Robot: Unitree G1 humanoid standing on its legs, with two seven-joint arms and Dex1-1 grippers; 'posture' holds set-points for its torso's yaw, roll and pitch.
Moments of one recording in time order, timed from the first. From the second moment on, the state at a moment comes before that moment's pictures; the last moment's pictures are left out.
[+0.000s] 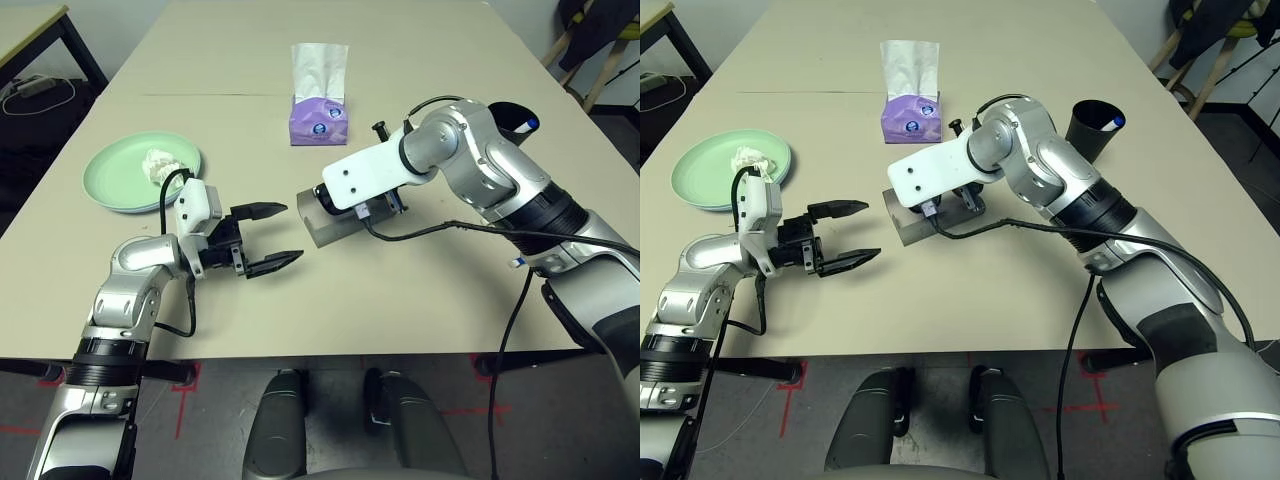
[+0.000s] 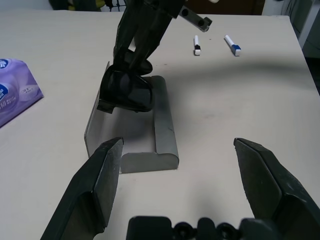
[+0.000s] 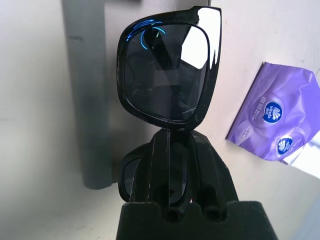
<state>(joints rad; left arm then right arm) -0.34 0.63 0.04 0.04 -0.41 0.13 -1.17 -1.20 -0.42 0.63 0.39 -0.56 0.04 1.17</state>
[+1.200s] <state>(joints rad) -0.32 0.64 0.04 -0.02 -0.43 0.17 -1.15 -1.15 -0.36 0.63 0.41 -0.63 0.06 1.17</state>
